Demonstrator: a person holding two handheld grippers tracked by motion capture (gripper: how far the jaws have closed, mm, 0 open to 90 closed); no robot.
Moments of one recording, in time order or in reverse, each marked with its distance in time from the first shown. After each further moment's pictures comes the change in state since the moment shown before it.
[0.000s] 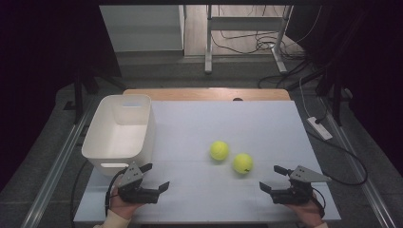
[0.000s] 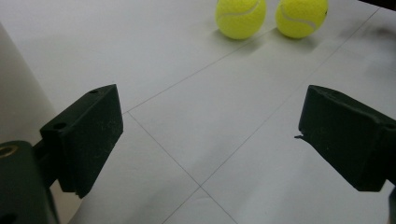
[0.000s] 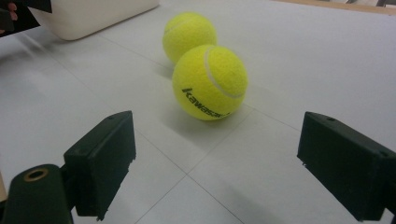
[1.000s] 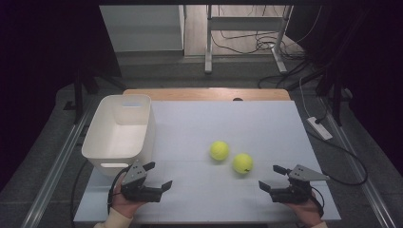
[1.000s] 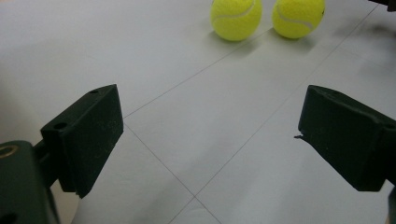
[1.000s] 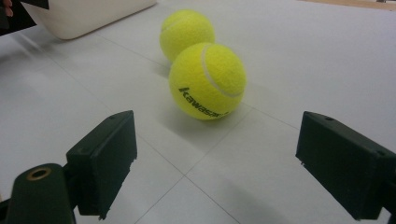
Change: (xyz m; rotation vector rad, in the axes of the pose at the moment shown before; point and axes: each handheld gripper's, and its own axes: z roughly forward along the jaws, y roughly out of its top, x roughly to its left) left arm -0.004 0.010 0.004 0.018 -0.002 0.013; right arm -0.002 0.000 0.003 0.006 -0.004 0.008
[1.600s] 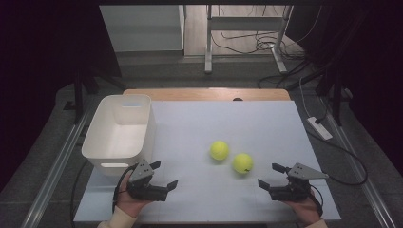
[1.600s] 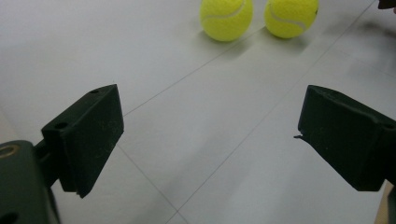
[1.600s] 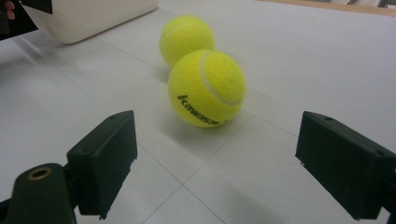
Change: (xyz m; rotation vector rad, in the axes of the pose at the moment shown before) left arm -0.011 0.014 0.011 0.041 -0.022 0.011; right arm -0.002 0.002 0.004 -0.011 0.007 -0.002
